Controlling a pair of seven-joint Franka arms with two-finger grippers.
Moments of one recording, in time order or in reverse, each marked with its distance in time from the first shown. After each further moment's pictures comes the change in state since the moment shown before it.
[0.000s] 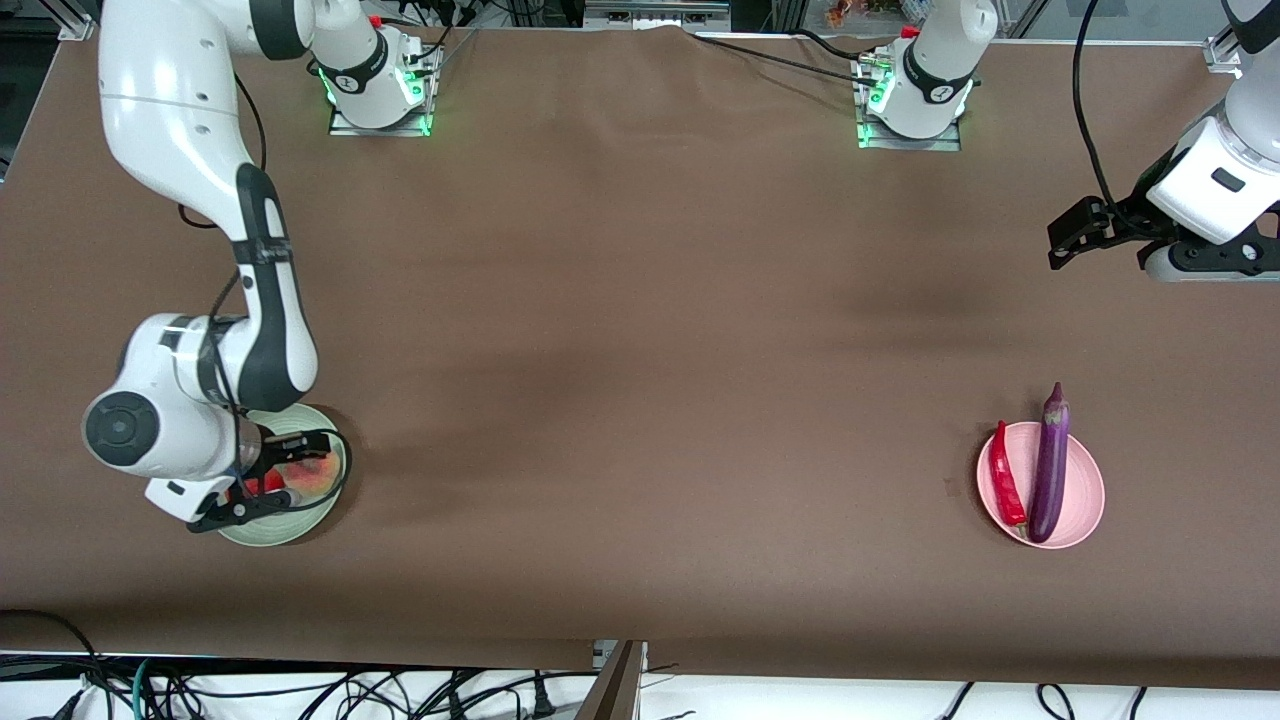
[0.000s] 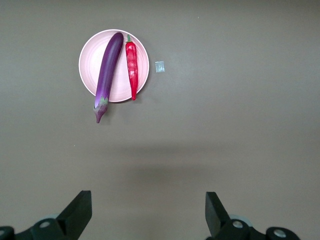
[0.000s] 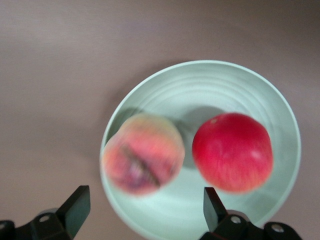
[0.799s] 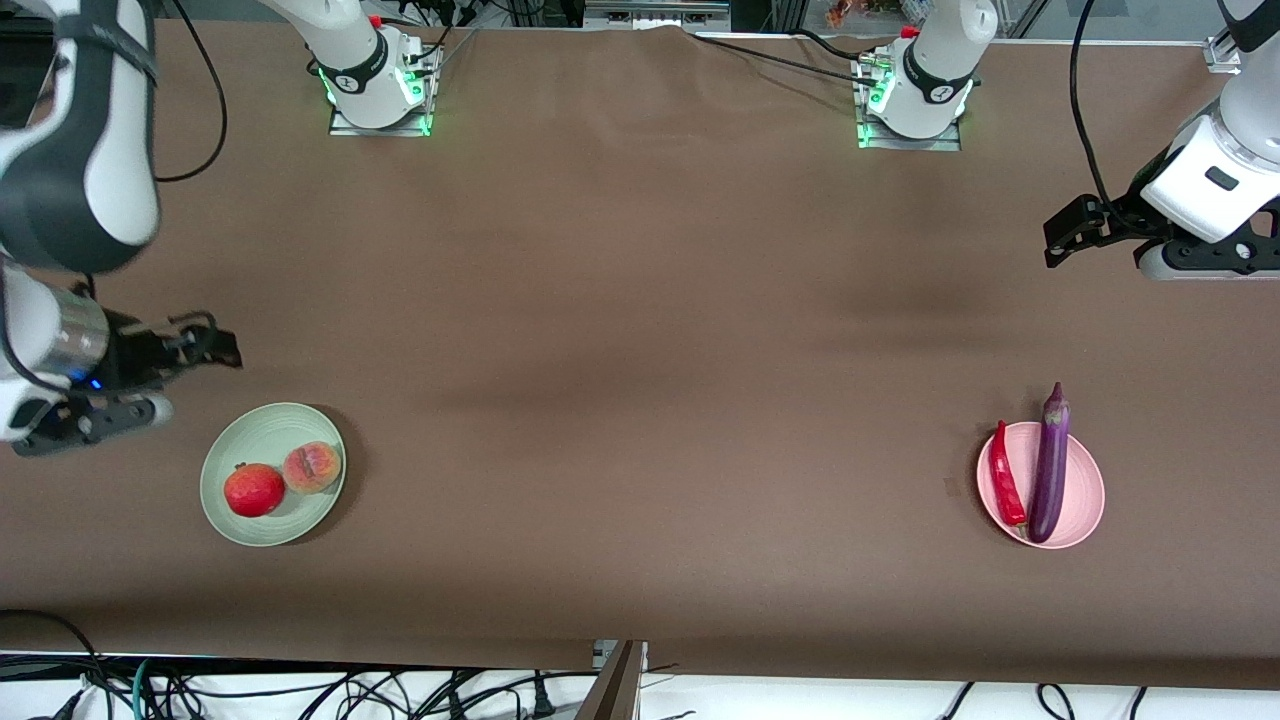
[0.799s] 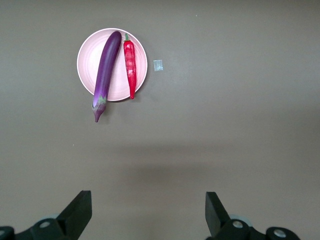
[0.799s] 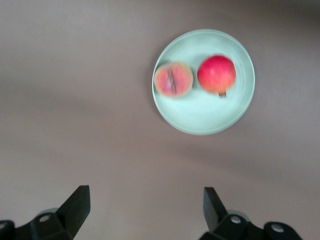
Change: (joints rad) left arm -0.005 0.000 -0.002 0.002 0.000 -0.009 0.000; right arm -0.002 -0.331 -0.002 0.075 -0.049 -0.464 -0.004
